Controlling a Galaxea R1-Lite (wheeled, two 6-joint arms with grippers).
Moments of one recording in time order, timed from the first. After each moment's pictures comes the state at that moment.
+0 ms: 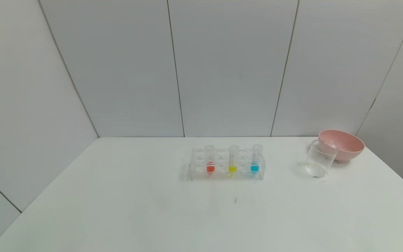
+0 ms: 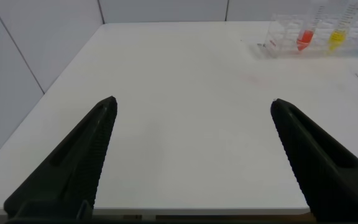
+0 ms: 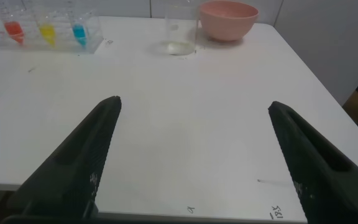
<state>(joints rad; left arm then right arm) 0.00 0.00 0.00 0.00 0.00 0.00 0.00 0.00 0.00 0.00 -0.01 0.00</state>
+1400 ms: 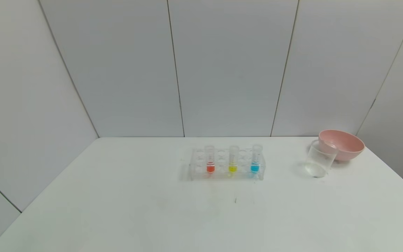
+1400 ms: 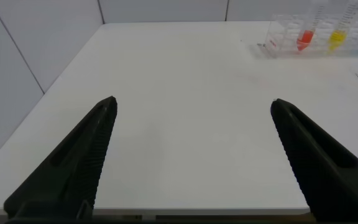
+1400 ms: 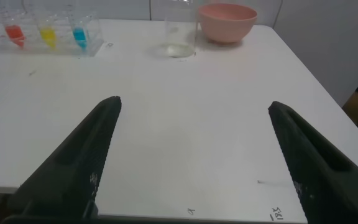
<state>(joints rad) 0.00 0.00 0.00 0.00 0.00 0.00 0.00 0.00 0.00 -0.01 -0.01 0.00</state>
